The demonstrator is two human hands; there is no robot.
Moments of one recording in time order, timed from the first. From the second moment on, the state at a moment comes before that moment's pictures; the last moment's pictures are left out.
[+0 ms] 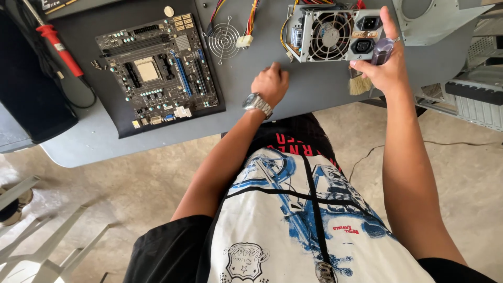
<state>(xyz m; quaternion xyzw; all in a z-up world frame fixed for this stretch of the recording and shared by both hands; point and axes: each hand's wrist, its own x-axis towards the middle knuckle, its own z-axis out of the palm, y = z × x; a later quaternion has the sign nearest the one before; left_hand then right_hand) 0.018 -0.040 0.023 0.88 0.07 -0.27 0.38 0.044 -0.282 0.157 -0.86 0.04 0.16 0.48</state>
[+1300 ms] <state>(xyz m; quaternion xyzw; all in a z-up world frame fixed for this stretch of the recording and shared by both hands) 0.114 0.081 0.023 0.93 0.08 -0.23 0.27 -0.013 -0.276 0.145 -0.89 0.05 0.12 0.43</state>
